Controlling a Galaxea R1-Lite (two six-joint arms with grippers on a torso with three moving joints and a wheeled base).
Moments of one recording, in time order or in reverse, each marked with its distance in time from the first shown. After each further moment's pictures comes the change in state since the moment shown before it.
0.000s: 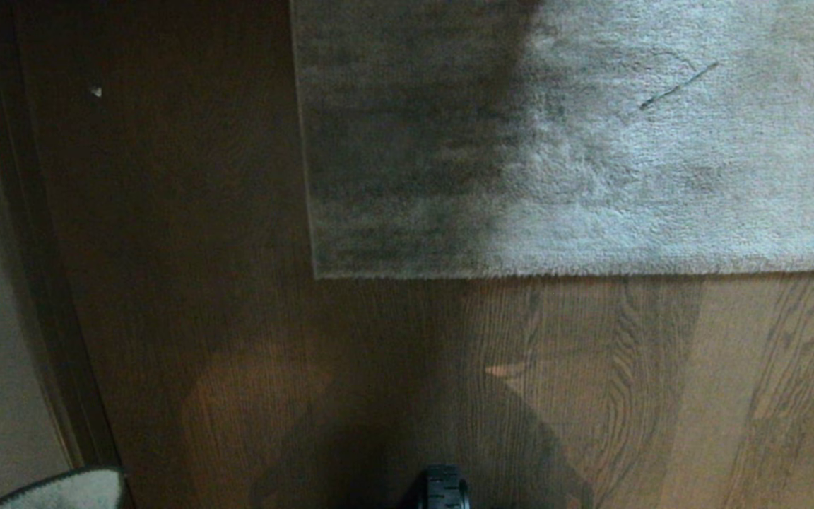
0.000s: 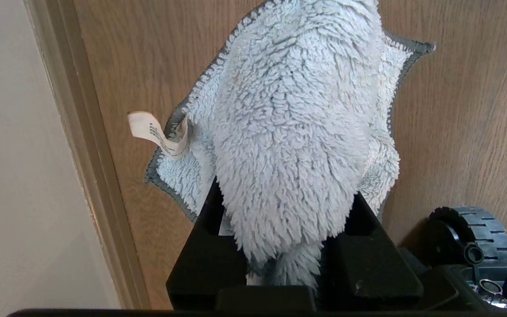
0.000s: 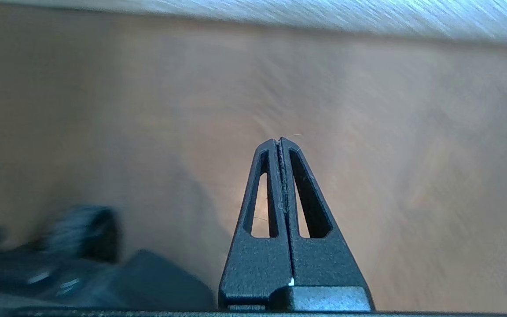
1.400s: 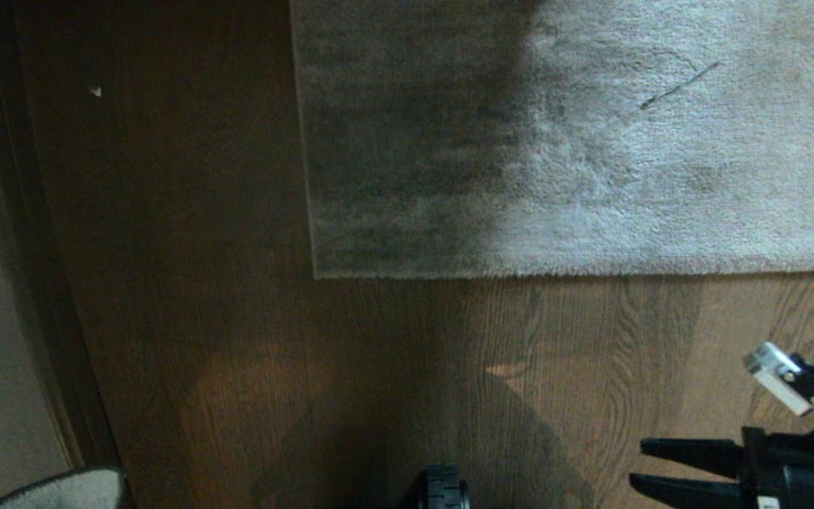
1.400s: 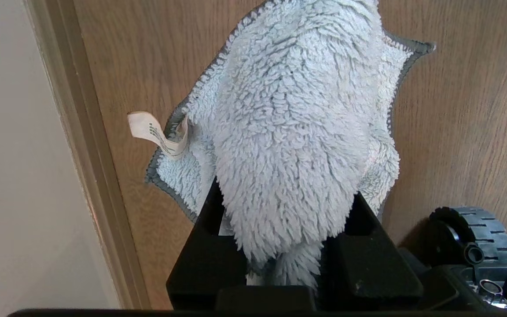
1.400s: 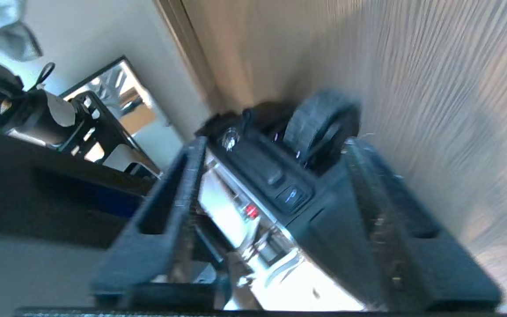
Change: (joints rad) left arm 0.000 0.000 0.000 0.000 0.000 0.000; right arm 0.287 1.227 -0.142 -0.471 0.554 0.173
